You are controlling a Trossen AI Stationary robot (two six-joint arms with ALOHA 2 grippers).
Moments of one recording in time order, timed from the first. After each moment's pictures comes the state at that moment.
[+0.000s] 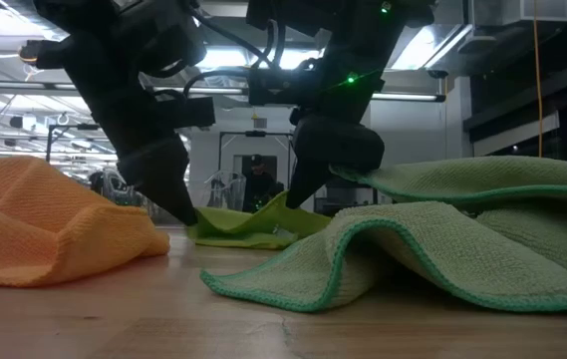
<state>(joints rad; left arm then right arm) -0.20 1.61 0.75 -0.27 -0.51 -0.48 0.23 2.08 1.49 -0.64 0.45 0.08</state>
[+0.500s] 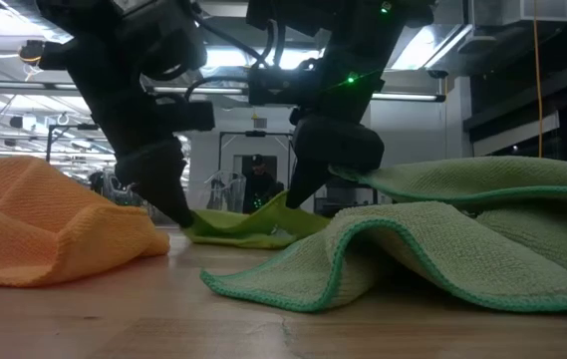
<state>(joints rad) -0.18 1.61 0.75 -0.28 -0.47 -0.47 0.23 2.08 1.49 -0.64 0.45 0.08</state>
